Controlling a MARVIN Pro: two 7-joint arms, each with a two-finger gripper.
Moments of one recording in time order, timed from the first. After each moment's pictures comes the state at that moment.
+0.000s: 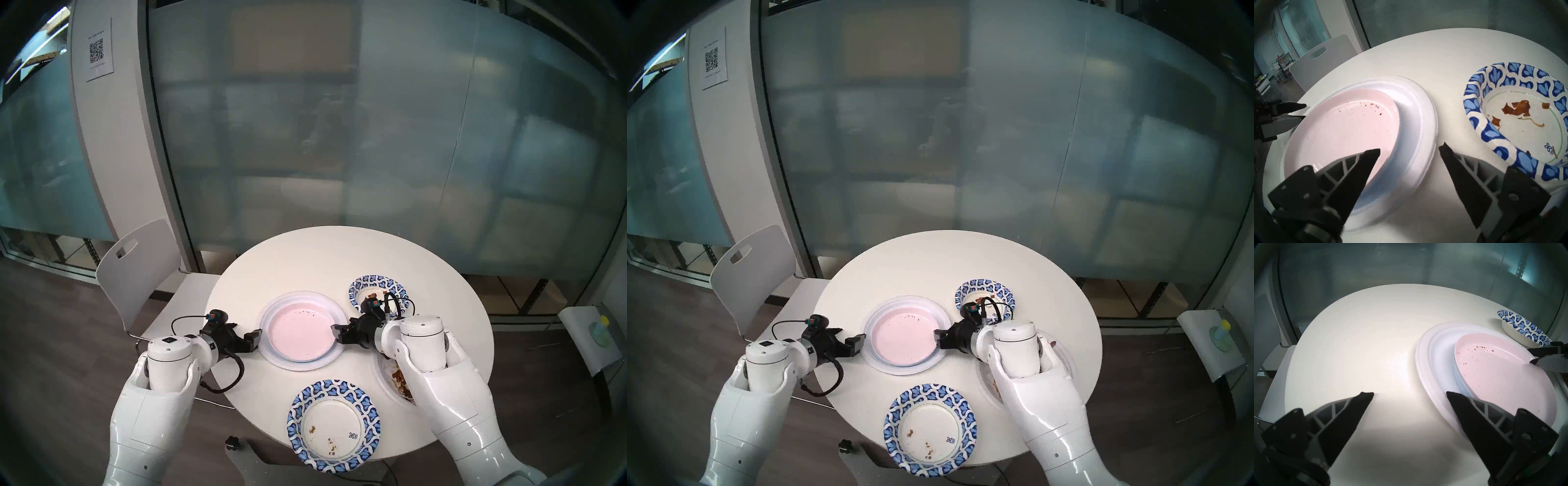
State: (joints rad) left arm 1.75 -1.34 -1.64 -1.72 -0.16 0.58 -0.38; right arm -1.54 -1.36 1.34 -1.67 0.18 0.76 0.32
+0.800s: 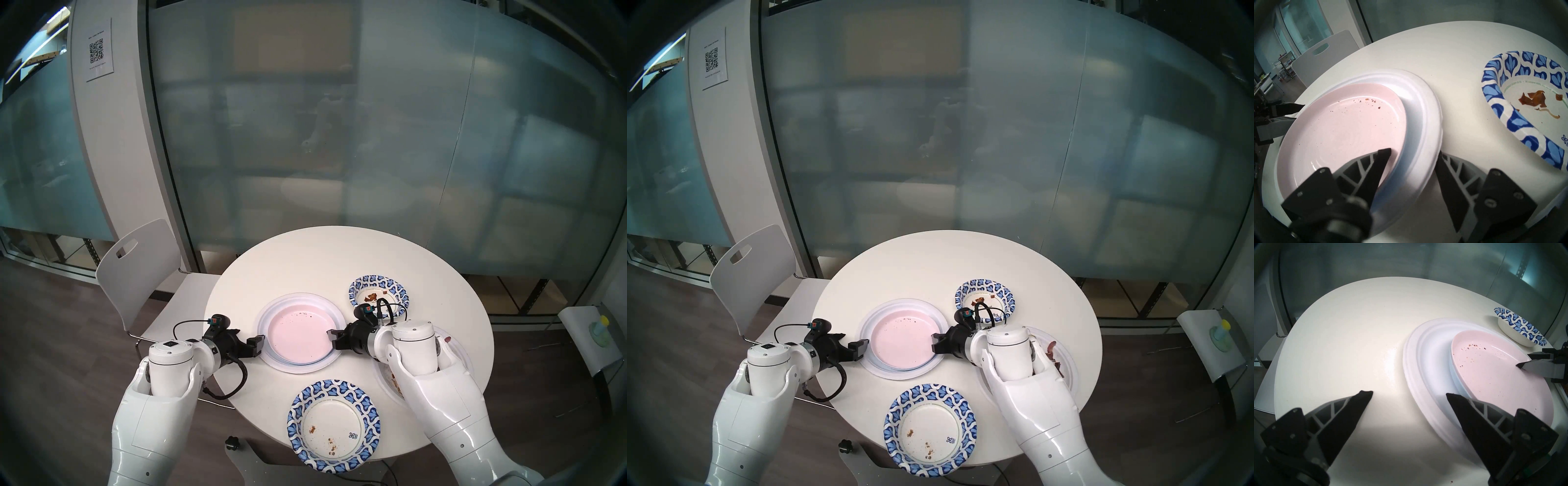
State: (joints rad) left arm 1.76 -1.36 -1.63 -1.74 -0.18 0.64 -0.37; right arm -1.53 -1.38 1.32 -1.62 0.18 0.73 0.32
